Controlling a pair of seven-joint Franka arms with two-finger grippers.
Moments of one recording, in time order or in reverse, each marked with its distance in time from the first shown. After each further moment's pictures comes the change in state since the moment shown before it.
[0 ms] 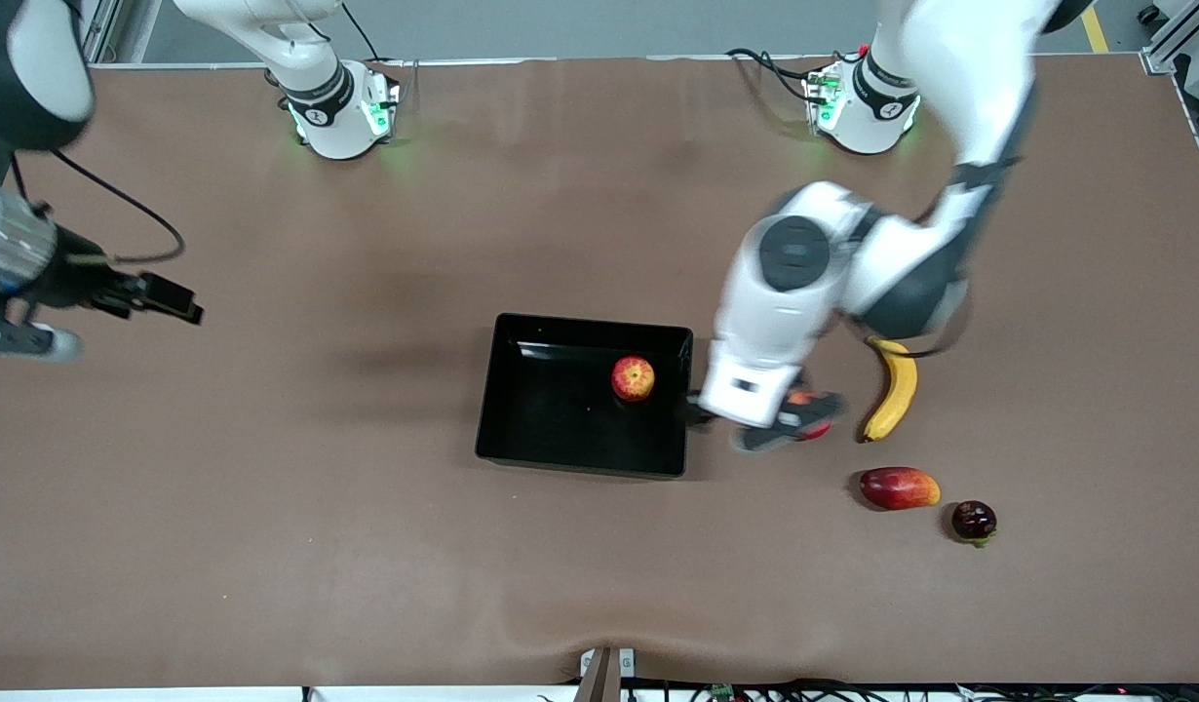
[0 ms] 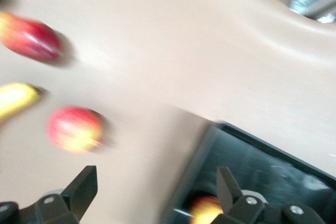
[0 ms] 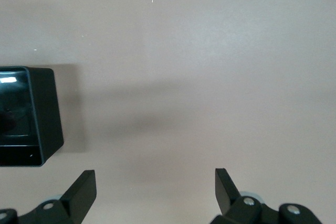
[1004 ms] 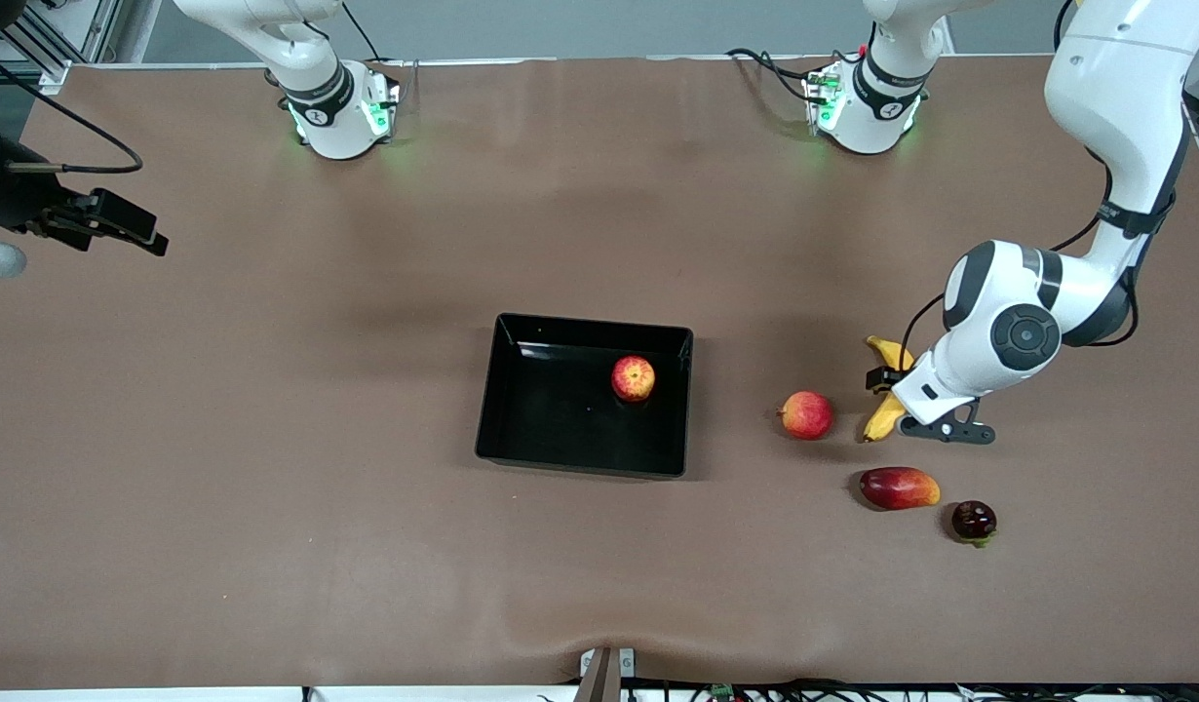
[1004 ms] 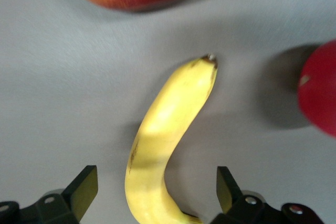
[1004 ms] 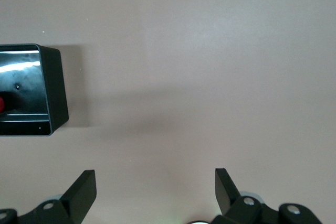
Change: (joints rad) left arm 0.462 -0.062 -0.001 -0.609 -0.004 0.314 0.852; right arm -0.001 -0.090 0.003 0.044 -0.015 -0.150 0.004
